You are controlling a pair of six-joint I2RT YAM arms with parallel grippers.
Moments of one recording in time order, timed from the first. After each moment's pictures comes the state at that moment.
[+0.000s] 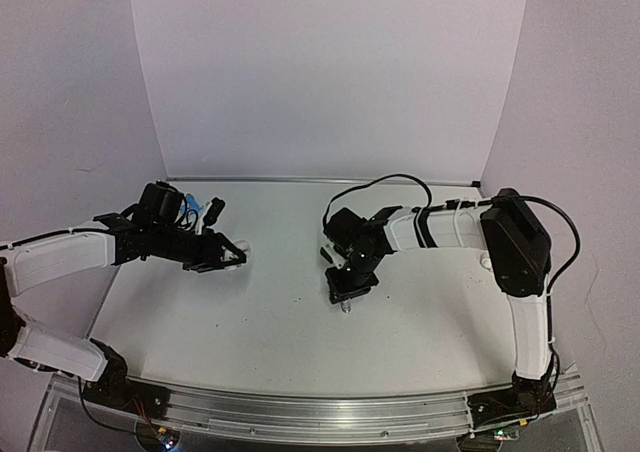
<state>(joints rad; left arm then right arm) -0.50 1.23 0.79 -0.29 0.56 -0.50 0.85 2.12 1.53 -0.69 -0.12 0.37</state>
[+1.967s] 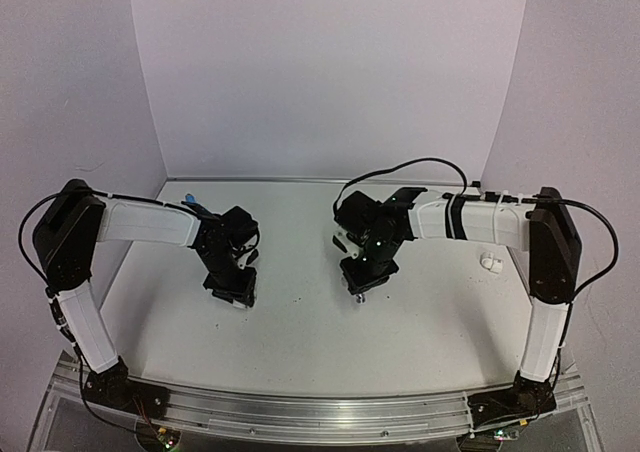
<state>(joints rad) -0.70 1.77 1.10 -0.71 0.14 -0.46 0.88 1.94 1.53 -0.90 -0.01 0.34</state>
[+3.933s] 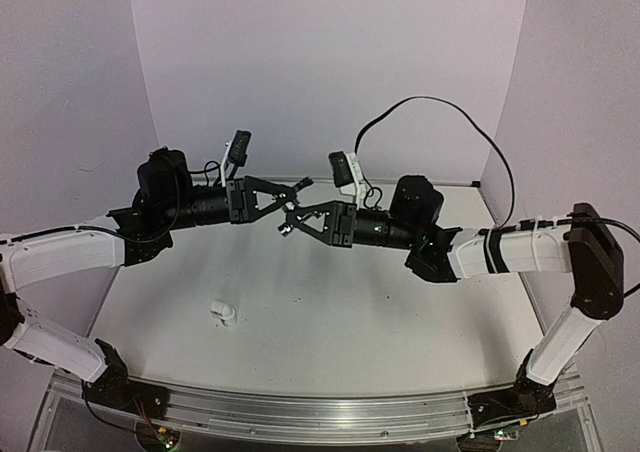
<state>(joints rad) -0.75 1.27 0.90 0.39 0.59 -0.73 0.90 1.68 1.04 0.79 -0.61 0.76</state>
